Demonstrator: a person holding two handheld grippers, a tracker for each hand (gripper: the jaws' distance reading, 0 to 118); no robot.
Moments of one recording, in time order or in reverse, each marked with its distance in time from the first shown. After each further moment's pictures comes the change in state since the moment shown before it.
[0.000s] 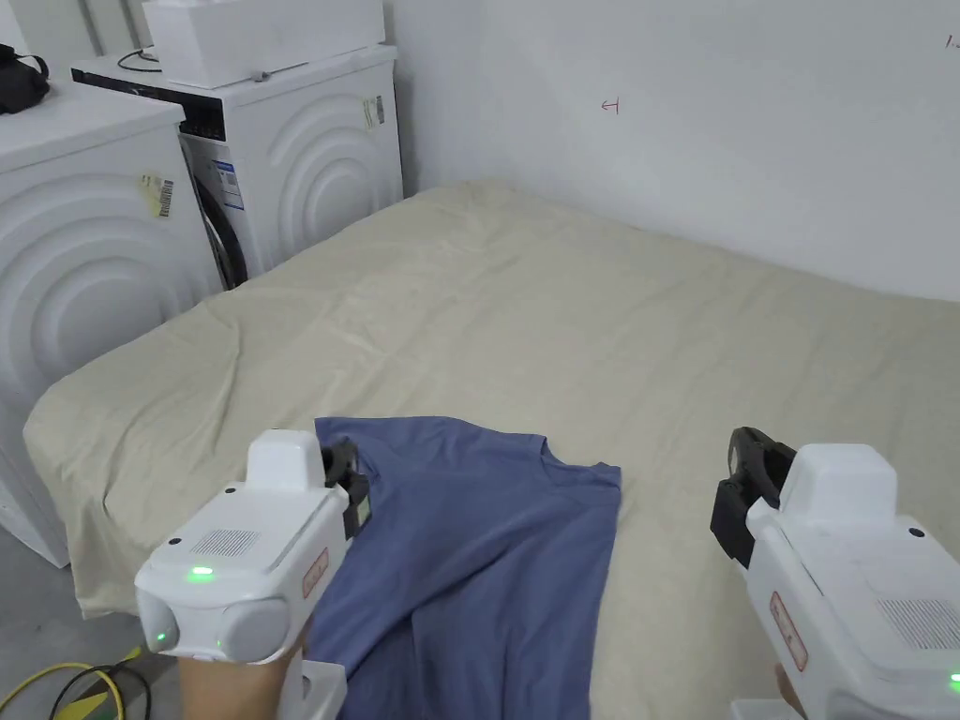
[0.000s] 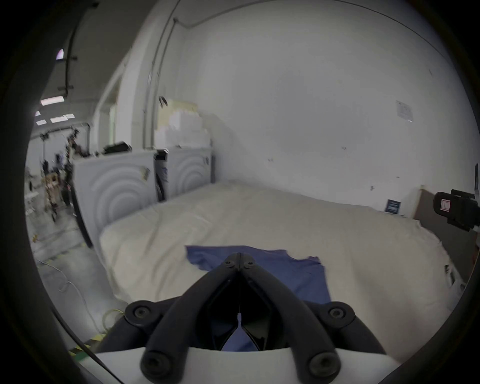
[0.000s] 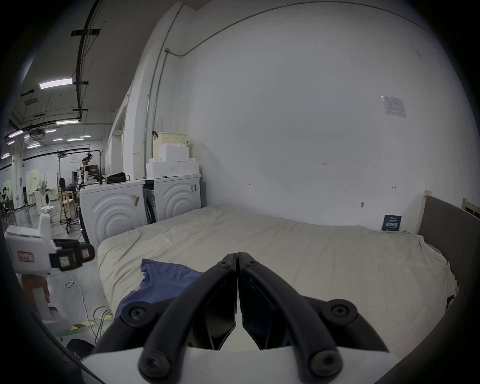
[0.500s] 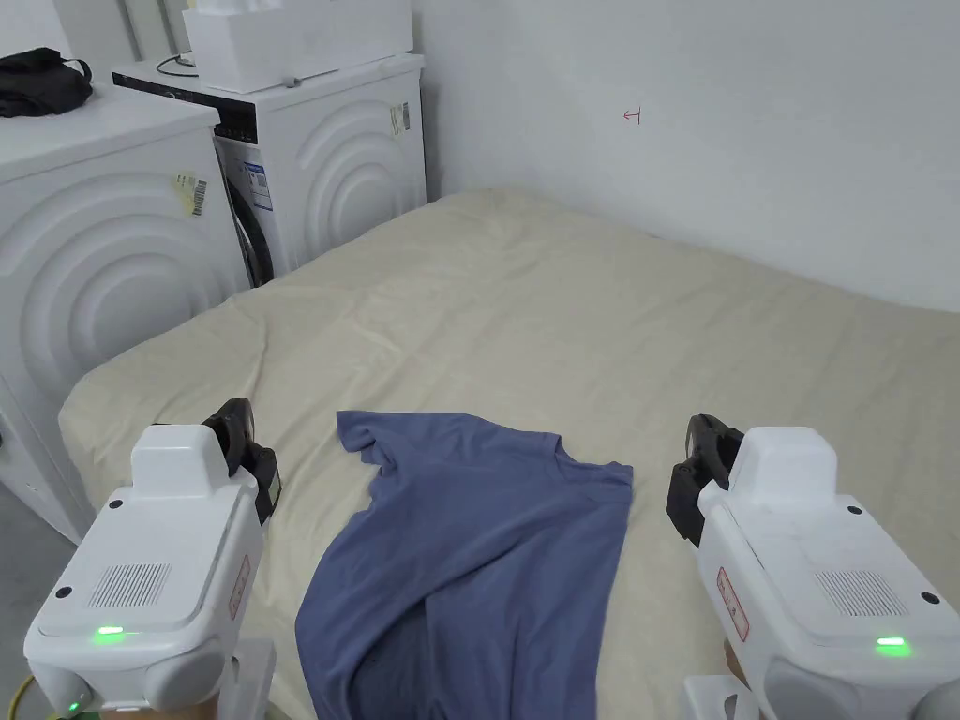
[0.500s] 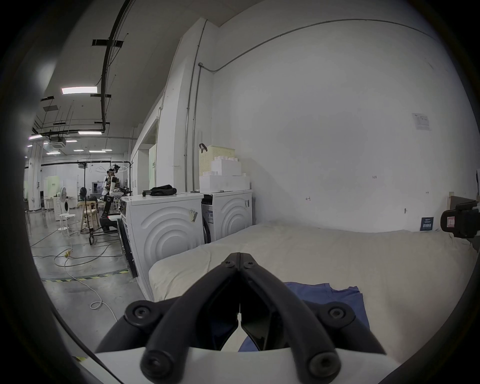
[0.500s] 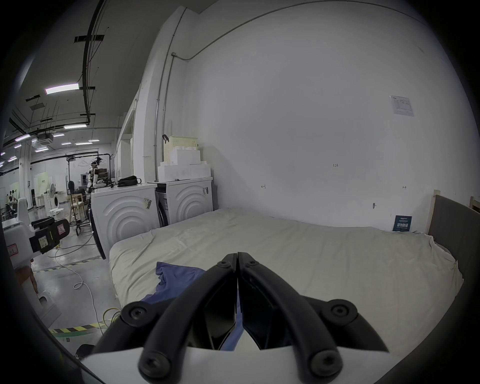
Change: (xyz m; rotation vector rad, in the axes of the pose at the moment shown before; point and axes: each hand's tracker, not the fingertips) left arm -0.029 0.006 0.088 0.305 0.297 -0.075; right arm -0.031 0.003 0.001 0.017 0.070 -0.007
